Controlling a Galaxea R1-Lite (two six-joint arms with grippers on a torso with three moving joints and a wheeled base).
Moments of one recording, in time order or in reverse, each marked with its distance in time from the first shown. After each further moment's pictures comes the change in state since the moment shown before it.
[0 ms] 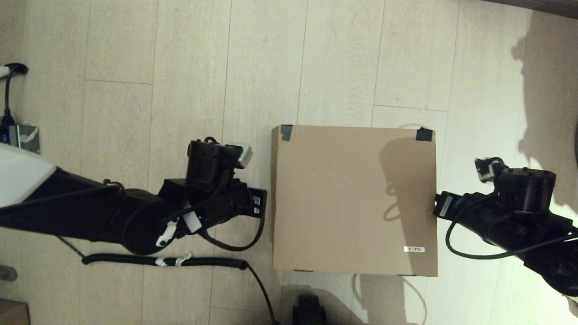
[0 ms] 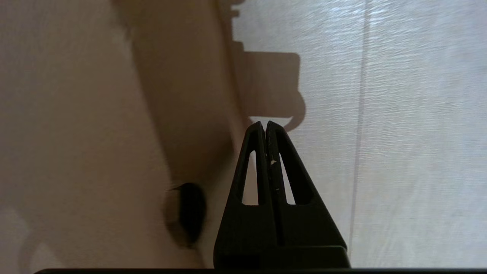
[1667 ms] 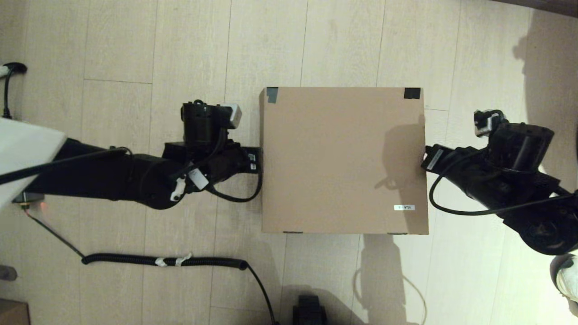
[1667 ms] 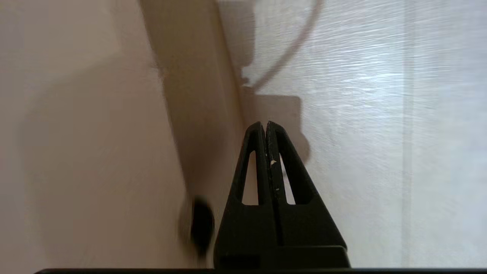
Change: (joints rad) left arm 0.073 0.053 -0.244 0.016 0.049 0.004; right arm 0.067 -0.016 -0.256 0.007 -0.098 0.003
